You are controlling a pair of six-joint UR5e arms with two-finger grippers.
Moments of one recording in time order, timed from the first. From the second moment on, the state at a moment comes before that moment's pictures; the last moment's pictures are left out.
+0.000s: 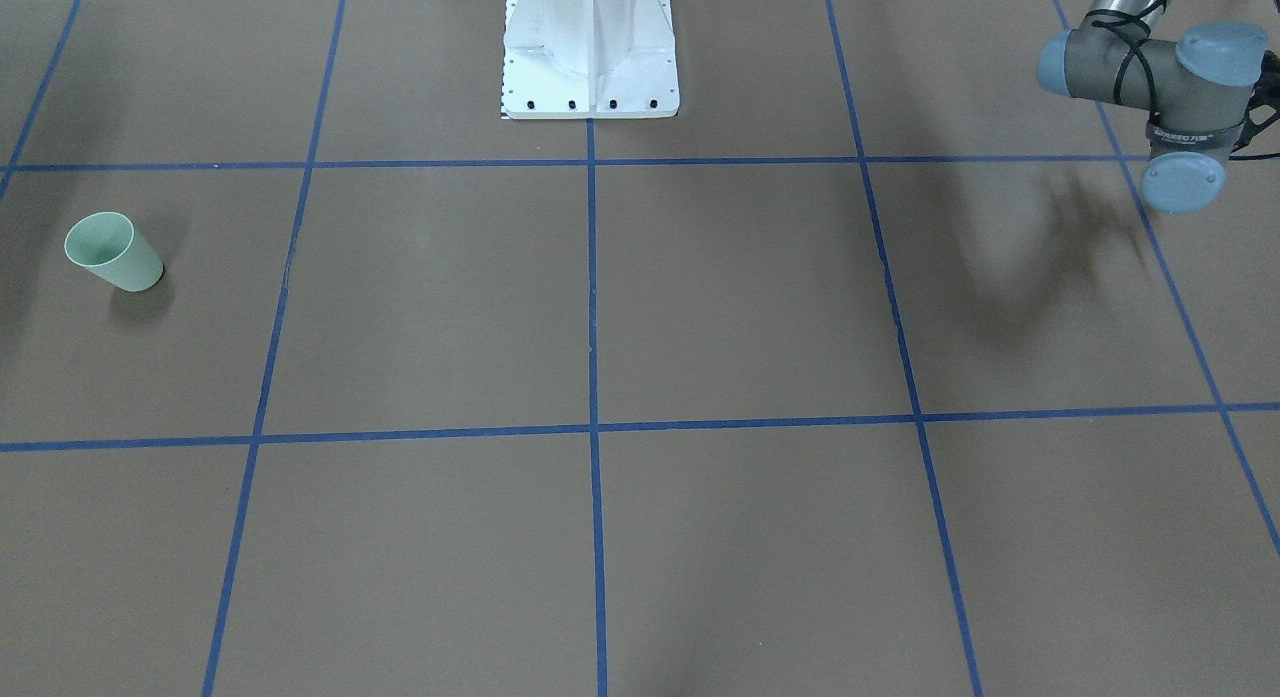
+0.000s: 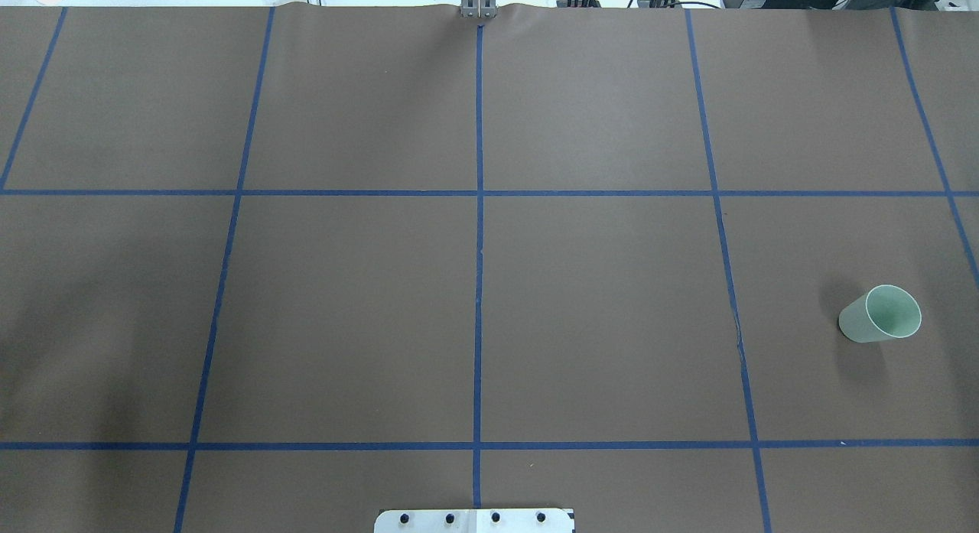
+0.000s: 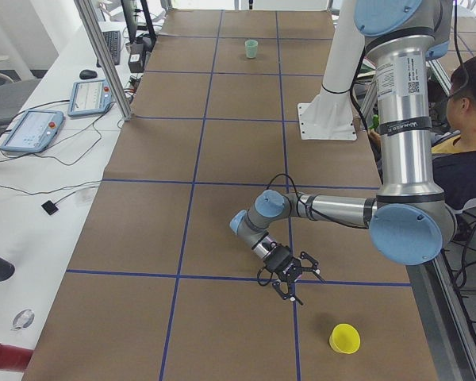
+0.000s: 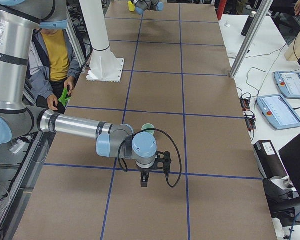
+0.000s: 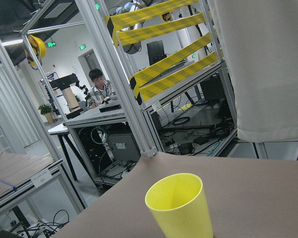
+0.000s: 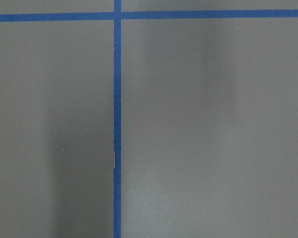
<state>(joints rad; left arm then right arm) -0.78 -1.41 -1.60 -0.84 -1.92 -2.32 1.60 -1.82 1.69 -1.47 2.37 -0.03</state>
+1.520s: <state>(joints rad) -0.76 -1.31 -1.44 -1.05 -2.03 -2.47 1.60 -1.82 1.69 -1.44 2.39 -0.04</state>
